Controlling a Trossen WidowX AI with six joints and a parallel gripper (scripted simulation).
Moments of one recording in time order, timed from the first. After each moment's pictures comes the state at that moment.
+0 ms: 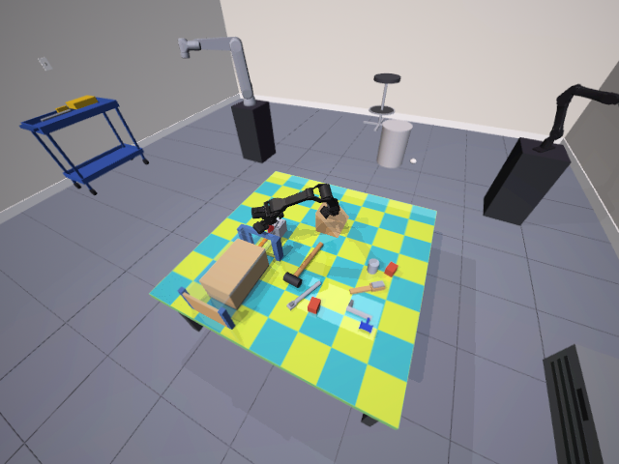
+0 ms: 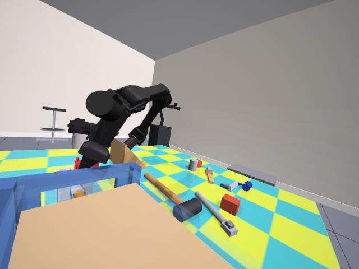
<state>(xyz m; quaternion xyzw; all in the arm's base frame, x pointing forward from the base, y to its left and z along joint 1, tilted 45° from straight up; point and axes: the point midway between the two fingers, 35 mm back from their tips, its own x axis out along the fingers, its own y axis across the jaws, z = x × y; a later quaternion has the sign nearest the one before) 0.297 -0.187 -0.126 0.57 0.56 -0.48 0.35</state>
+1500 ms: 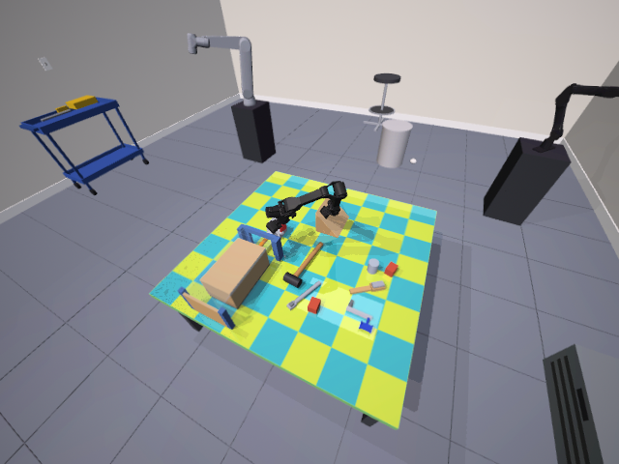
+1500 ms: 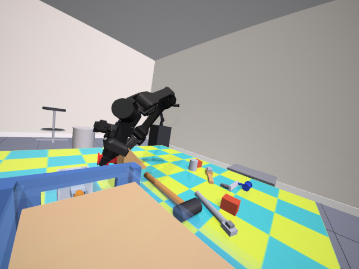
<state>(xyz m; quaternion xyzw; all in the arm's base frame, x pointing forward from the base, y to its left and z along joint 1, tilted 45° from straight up) 0.258 -0.143 -0.086 0.57 0.56 -0.48 0.35</state>
